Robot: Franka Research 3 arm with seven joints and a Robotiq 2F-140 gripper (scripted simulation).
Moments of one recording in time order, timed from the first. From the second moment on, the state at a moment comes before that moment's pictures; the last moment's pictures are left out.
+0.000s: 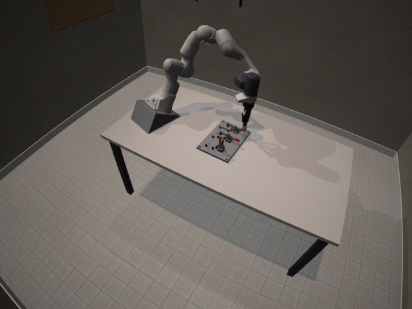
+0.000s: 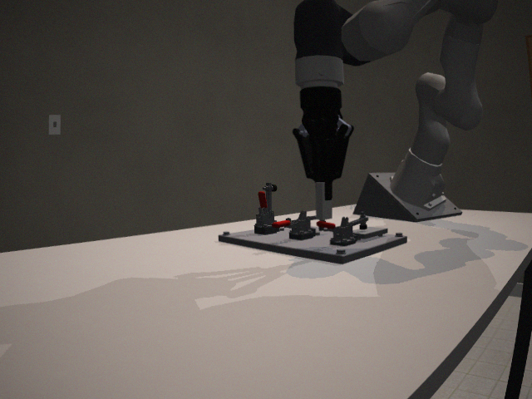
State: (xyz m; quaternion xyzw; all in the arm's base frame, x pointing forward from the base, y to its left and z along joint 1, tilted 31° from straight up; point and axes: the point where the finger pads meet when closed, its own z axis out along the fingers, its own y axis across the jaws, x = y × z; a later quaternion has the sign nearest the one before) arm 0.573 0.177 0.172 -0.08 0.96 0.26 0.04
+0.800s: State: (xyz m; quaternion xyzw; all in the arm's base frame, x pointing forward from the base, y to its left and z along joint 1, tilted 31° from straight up) arm 0.574 0.178 0.169 -0.07 0.96 0.26 0.04
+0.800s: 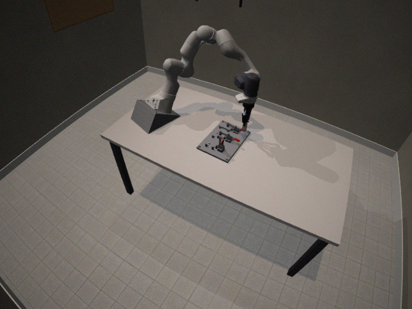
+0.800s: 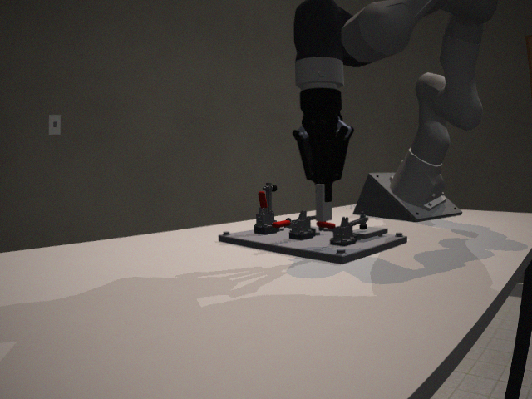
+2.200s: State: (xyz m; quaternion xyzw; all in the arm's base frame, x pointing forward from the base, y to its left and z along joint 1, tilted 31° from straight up) arm 0.574 0.180 0.166 -0.07 0.96 0.26 0.04
